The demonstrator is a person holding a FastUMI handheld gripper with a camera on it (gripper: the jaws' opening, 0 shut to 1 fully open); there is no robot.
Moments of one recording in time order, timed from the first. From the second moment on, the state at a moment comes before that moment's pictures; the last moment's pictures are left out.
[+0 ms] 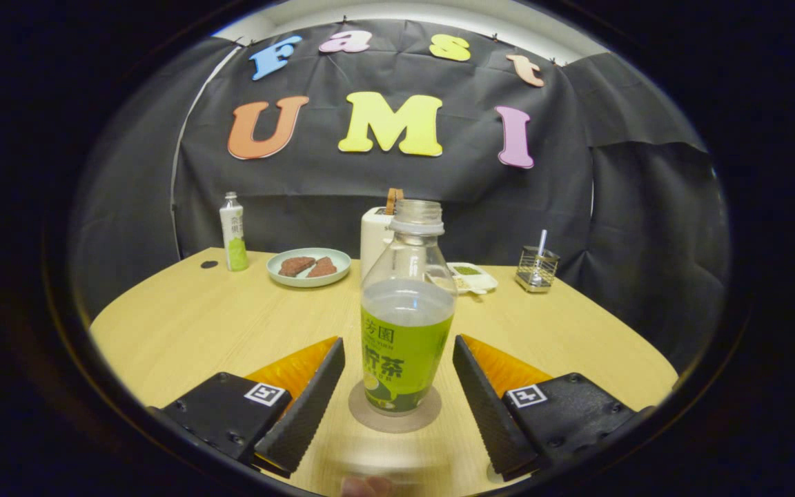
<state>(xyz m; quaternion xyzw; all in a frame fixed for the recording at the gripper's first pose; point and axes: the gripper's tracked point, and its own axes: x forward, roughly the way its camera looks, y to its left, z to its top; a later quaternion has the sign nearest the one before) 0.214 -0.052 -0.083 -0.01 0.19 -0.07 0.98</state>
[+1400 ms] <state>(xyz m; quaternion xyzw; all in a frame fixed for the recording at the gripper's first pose) -0.071 -0.053 0.013 0.01 0.03 -0.06 1.00</state>
